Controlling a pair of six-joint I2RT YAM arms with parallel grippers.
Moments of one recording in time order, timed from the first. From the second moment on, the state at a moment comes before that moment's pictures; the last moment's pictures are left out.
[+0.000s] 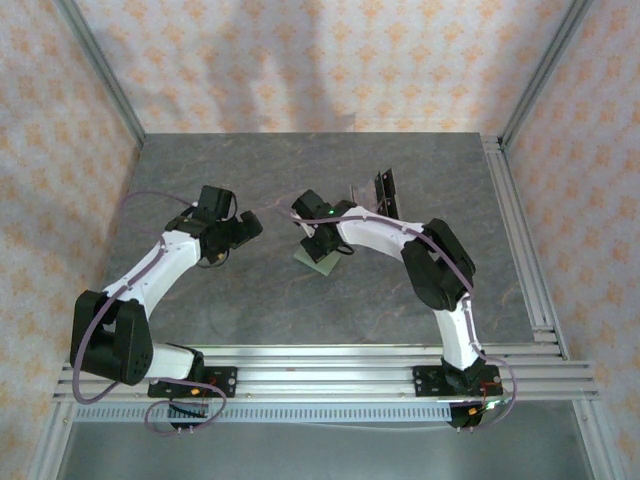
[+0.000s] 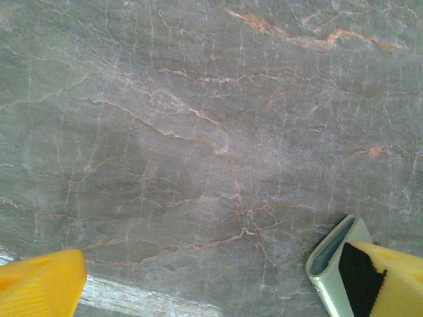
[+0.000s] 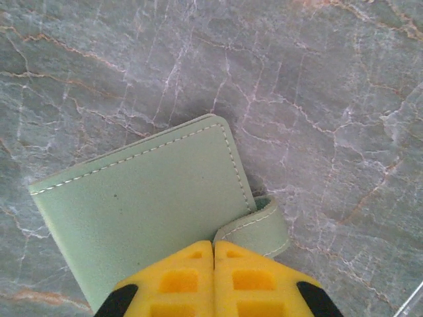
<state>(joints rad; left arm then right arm) -0.18 1.36 0.93 -0.60 0.01 -0.79 0.78 2.04 1.53 -0.71 0.07 0.07</state>
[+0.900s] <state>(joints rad) -0.38 1.51 0.86 -0.28 0.06 -0.98 0.77 1.95 1.45 -0.57 -0.13 0.46</state>
